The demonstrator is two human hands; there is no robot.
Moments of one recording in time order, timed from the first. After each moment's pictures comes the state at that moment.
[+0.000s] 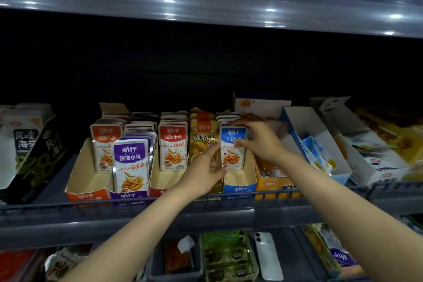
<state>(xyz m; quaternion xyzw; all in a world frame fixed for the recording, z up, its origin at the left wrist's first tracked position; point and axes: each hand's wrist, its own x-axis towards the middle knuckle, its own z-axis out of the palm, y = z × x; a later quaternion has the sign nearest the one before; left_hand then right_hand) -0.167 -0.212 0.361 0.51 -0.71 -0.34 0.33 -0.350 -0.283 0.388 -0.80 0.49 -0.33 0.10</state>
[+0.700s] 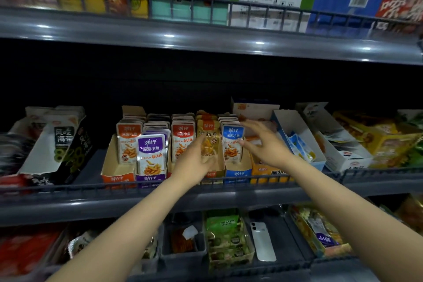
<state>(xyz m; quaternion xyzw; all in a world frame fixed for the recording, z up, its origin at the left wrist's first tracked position) -0.128 -0.169 0.379 0.54 -0.73 -0.22 0.37 -0.350 -0.194 0.412 -0.78 0.54 -0.30 0.08</state>
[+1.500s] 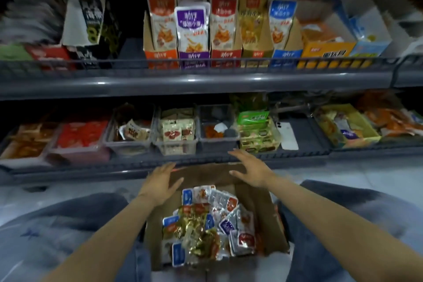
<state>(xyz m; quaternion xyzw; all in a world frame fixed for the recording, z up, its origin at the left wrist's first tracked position) 0.055 0.015 0.111 0.66 -0.71 -0.23 0.01 -0.237 -0.024 0.127 -0.77 0.56 -0.03 0.29</state>
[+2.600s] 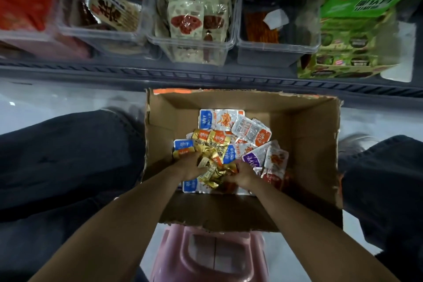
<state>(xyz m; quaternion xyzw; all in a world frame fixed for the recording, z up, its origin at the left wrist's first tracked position) 0.034 0.058 -0.109 0.63 -0.47 -0.59 -0.18 -0.164 0.062 -0.136 -0.42 0.64 0.10 0.63</state>
